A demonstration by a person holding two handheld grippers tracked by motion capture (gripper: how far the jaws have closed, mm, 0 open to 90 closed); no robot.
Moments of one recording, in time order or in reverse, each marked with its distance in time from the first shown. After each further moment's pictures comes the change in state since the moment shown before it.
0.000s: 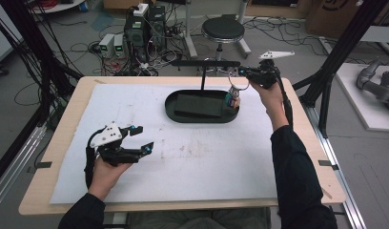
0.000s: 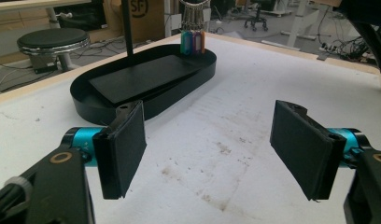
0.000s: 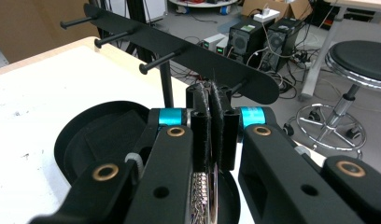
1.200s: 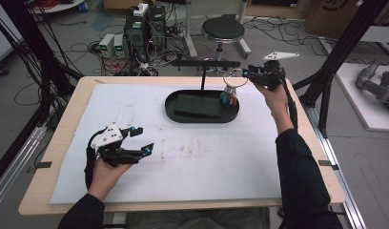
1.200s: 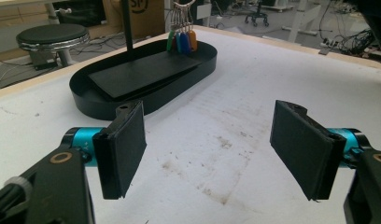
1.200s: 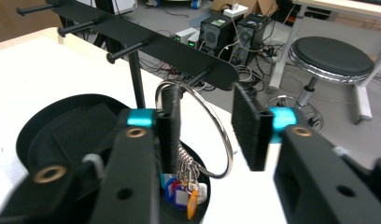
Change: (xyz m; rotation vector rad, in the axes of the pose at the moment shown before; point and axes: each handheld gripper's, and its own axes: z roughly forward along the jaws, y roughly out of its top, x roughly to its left) left arm 0.000 -0.003 0.001 0.019 0.002 0.006; right arm 0.001 -0.002 -0.016 0.020 -0.129 -0.020
